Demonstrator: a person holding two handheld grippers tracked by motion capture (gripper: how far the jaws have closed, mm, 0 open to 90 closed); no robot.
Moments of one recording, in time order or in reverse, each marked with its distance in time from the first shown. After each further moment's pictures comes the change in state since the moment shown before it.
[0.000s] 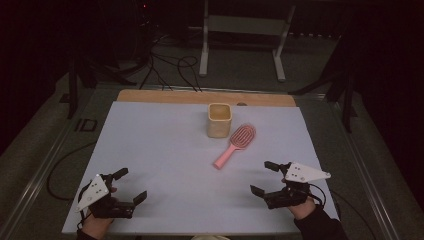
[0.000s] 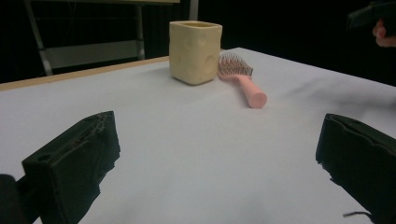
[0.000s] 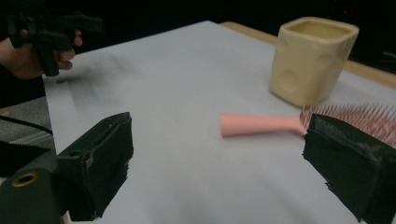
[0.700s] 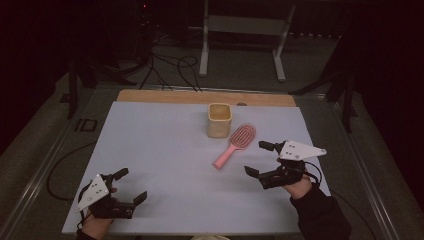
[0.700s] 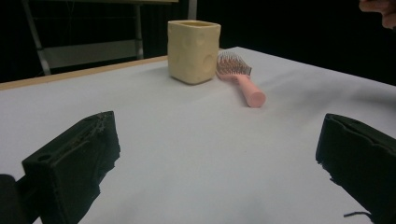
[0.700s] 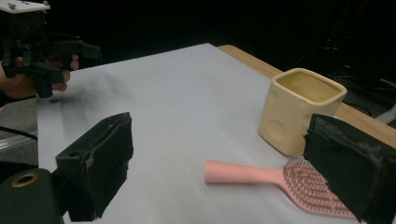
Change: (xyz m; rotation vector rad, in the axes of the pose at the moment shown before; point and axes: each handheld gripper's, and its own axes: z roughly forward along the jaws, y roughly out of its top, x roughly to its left) left arm 0.000 0.000 -0.001 0.000 -0.004 0.000; right arm -0.015 0.055 0.017 -0.017 0.018 -0.072
